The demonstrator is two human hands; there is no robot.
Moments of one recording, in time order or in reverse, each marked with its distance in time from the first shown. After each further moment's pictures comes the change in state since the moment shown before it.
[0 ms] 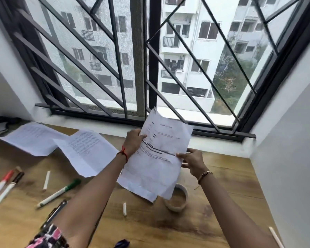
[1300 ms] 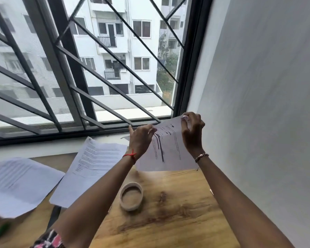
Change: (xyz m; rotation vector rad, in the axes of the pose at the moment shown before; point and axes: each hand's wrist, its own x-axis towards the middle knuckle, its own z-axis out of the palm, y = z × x) left_hand -0.032 0.138 0.150 0.198 0.035 0.631; right_hand -0.055 -0.069 -0.136 -0.525 0.761 -0.932
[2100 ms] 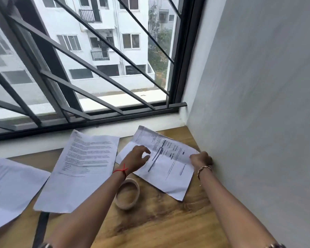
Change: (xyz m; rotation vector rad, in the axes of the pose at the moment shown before) left_hand -0.056 -0.072 0.075 -0.171 -0.598 -0.074; right_hand -0.077 0.151 0.007 -0.407 -0.196 1.183
